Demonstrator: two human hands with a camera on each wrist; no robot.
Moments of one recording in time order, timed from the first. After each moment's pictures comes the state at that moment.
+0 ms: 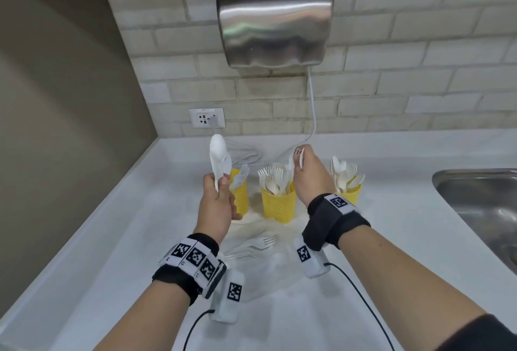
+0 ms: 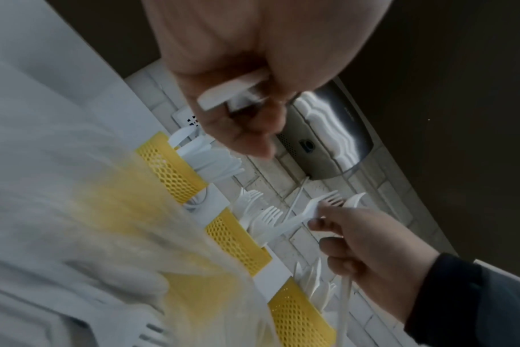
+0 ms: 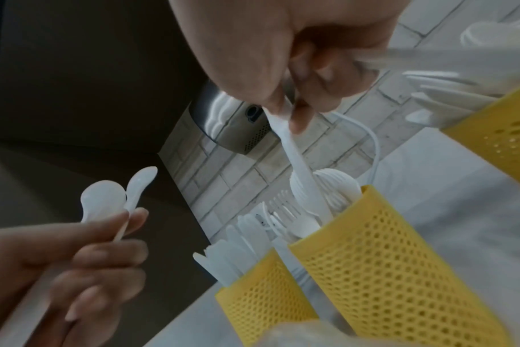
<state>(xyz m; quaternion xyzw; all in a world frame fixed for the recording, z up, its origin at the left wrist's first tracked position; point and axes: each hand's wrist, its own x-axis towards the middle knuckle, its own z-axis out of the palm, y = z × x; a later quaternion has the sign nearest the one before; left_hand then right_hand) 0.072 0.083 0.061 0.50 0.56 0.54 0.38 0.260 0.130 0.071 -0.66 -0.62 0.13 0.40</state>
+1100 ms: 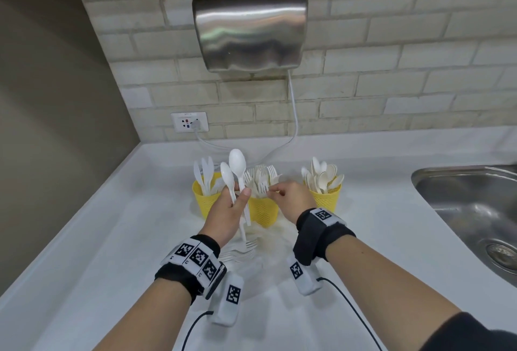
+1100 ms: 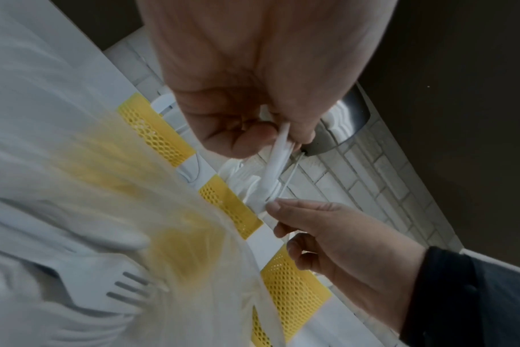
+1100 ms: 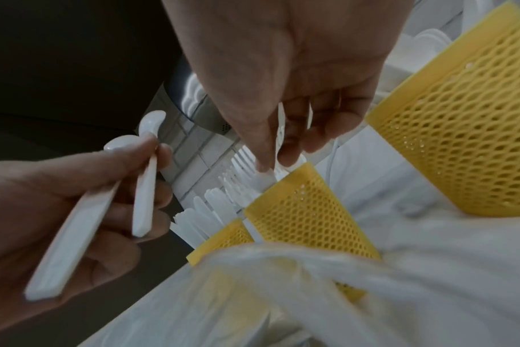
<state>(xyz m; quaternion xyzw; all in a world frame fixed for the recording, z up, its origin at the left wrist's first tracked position) 0.109 0.087 0.048 0.62 0.53 0.43 0.39 0.278 0.123 0.032 -0.65 -0.65 0.25 0.31</state>
